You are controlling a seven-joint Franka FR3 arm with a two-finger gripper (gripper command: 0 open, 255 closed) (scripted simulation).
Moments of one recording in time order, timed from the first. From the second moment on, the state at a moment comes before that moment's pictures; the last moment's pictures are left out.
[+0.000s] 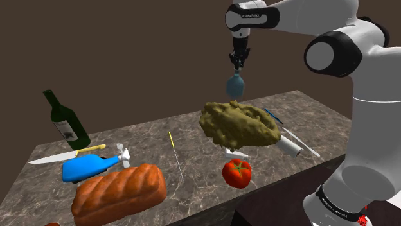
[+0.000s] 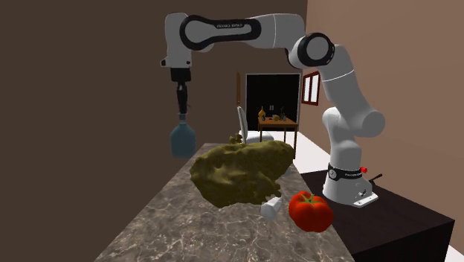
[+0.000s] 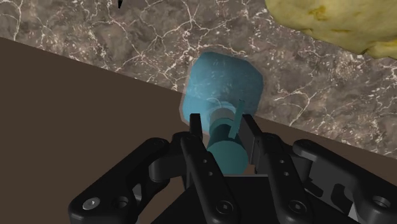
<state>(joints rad) -0.13 0.42 -0.22 -1.24 -0.04 1.65 -0.18</state>
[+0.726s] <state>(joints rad) -0.07 0.32 -0.21 -1.25 -0.06 1.56 -0.12</state>
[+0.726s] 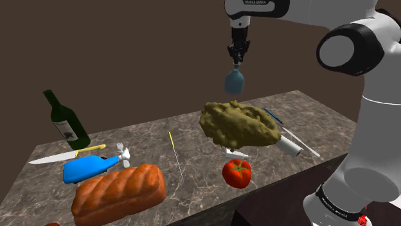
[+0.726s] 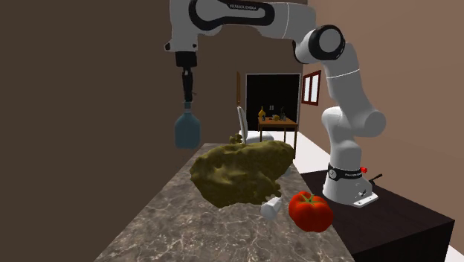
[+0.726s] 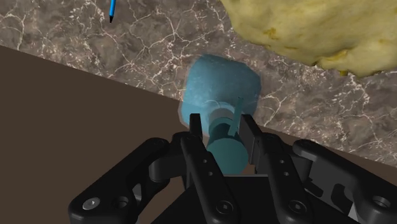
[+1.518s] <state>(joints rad) 0.10 0.08 -0.11 -1.47 -0.11 1.51 0.13</state>
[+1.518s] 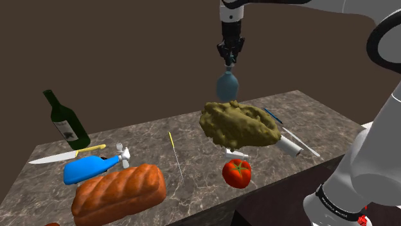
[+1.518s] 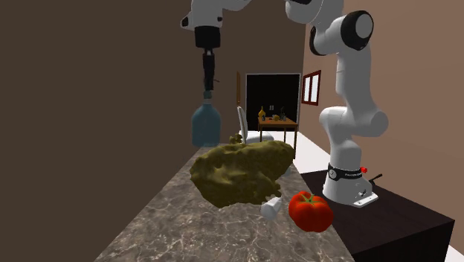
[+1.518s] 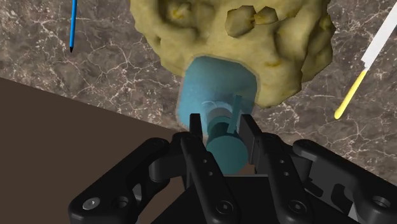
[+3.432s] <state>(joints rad) 0.39 0.06 0.16 -1.31 -0.10 1.27 0.67</state>
